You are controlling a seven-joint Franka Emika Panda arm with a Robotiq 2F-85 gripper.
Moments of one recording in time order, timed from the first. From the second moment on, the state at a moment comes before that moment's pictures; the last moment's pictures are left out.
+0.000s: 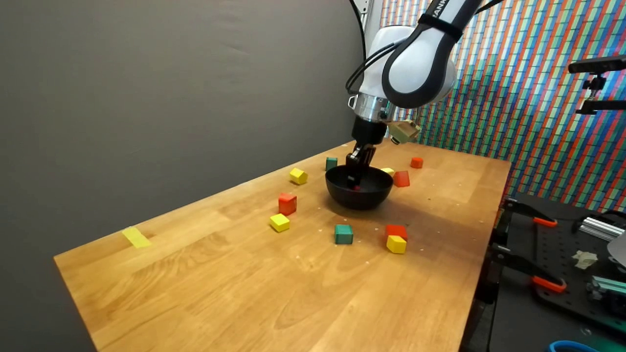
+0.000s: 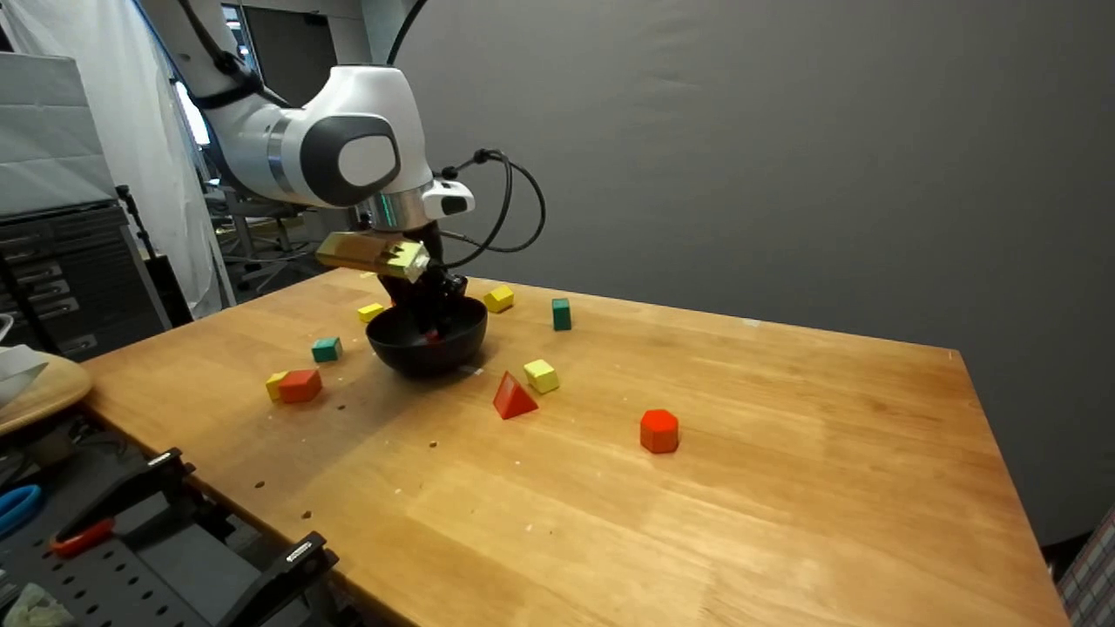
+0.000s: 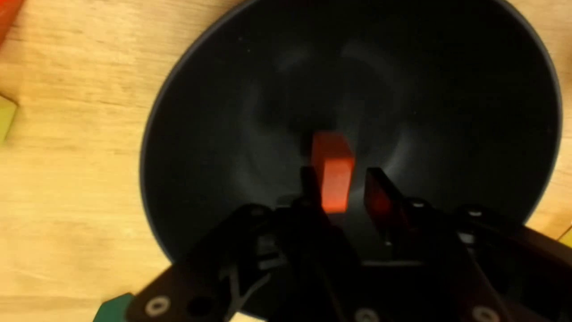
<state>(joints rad) 0.05 0.41 0.10 -2.35 0.06 2.91 -0.10</state>
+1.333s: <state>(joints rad) -0.09 0.17 -0.01 -2.53 0.10 2.84 -0.02</state>
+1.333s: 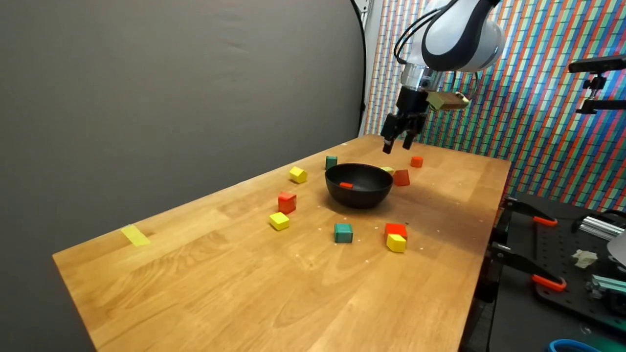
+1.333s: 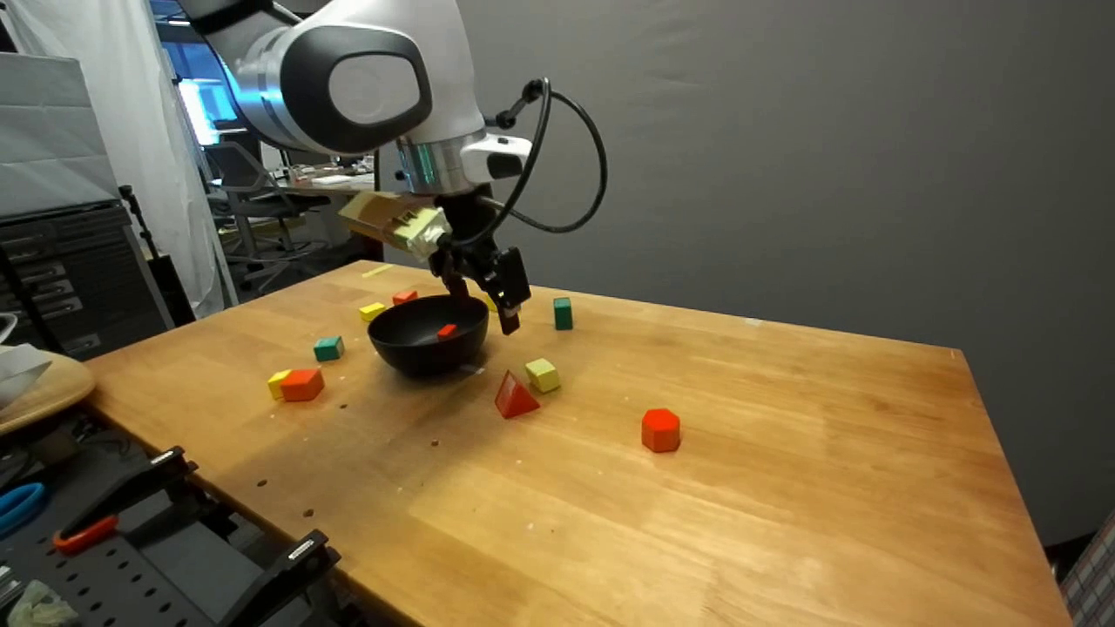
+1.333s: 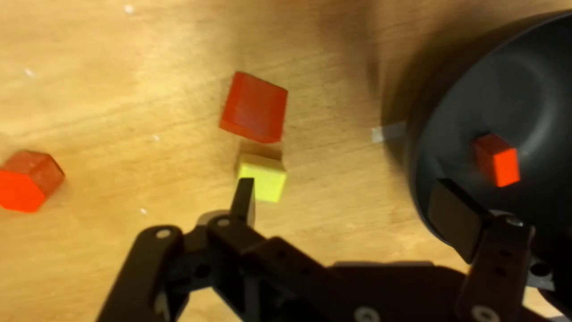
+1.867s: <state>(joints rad) -0.12 0.28 -0.05 -2.49 0.22 2.83 0.12</state>
